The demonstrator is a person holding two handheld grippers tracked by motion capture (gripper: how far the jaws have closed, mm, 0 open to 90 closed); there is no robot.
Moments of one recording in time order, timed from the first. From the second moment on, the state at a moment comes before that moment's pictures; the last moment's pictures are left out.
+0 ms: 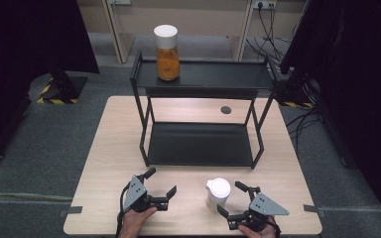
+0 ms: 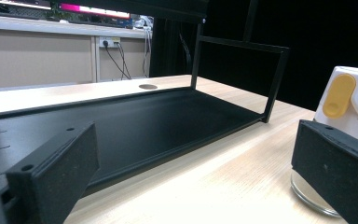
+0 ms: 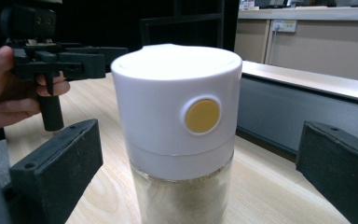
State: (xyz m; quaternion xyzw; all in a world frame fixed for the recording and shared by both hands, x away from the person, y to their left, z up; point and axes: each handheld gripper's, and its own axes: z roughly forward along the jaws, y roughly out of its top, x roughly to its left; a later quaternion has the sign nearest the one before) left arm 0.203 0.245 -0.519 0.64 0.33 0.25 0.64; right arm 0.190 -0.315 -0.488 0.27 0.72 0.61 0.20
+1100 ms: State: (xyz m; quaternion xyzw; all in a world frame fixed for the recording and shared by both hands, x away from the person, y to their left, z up) left arm 0.202 0.244 -0.520 0.64 0.33 0.25 0.65; right arm 0.211 -0.294 -0.481 0.26 0.74 0.59 0.19
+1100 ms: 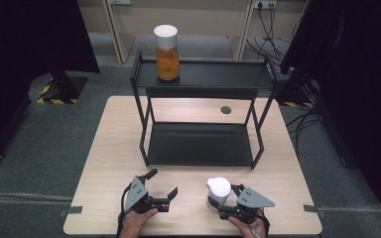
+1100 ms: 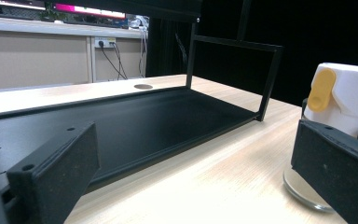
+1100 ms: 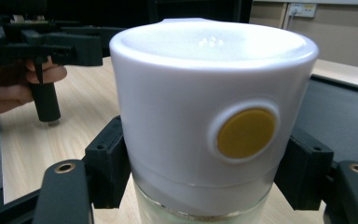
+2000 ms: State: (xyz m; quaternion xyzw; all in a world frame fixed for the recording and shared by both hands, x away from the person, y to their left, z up) left arm 0.203 0.244 -0.520 0.65 0.33 0.24 0.64; right arm 0.238 -0.298 -0.421 0.24 0.72 0.62 0.19
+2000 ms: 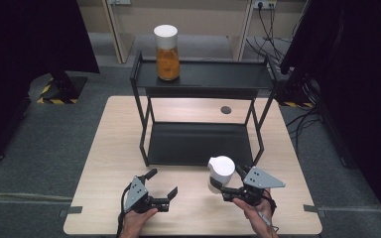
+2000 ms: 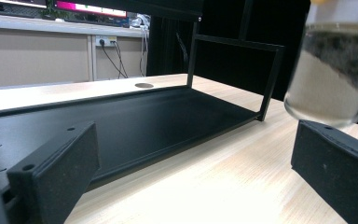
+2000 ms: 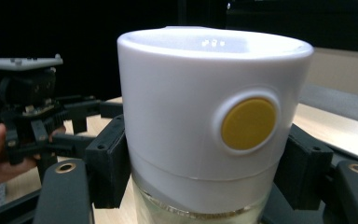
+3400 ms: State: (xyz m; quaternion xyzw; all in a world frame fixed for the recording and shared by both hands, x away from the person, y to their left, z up) left arm 0.203 0.245 -0.520 0.64 0.33 0.24 0.65; right arm 0.296 -0.290 -0.298 0.22 0.72 0.63 0.19
